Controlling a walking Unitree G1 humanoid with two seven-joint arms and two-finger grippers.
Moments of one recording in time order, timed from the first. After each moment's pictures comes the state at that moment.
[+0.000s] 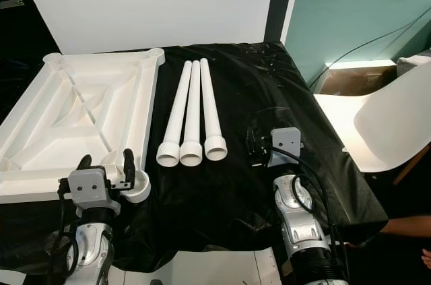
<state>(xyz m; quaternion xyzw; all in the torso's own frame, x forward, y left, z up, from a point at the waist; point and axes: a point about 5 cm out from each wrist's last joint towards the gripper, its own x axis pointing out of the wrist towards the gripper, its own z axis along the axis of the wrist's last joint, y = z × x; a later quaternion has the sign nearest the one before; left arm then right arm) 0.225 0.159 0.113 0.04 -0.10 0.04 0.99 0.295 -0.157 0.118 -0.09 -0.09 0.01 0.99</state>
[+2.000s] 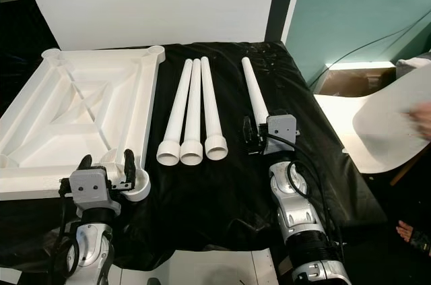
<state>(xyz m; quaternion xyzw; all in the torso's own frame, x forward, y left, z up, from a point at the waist) 0.223 0.159 0.111 0.04 -0.09 0.04 0.99 0.315 -0.152 0.130 -0.09 -0.10 0.01 0.99</state>
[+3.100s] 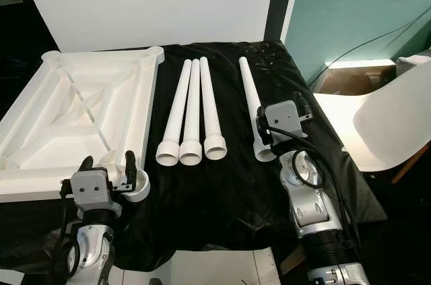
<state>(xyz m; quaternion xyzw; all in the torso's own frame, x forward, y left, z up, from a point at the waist) 0.224 0.156 0.112 0.04 -0.09 0.03 0.99 0.303 -0.163 0.166 -0.29 -0.10 -0.01 0.95</state>
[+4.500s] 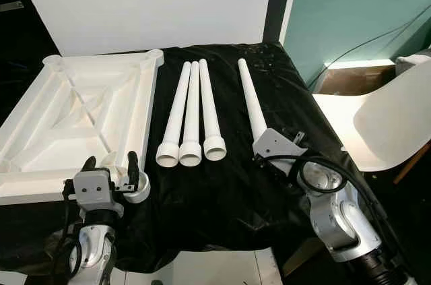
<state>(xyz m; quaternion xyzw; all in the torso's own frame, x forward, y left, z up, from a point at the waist) 0.223 0.155 0.110 0.04 -0.09 0.03 0.99 0.274 -0.175 0.164 -0.51 0.11 0.17 0.84</state>
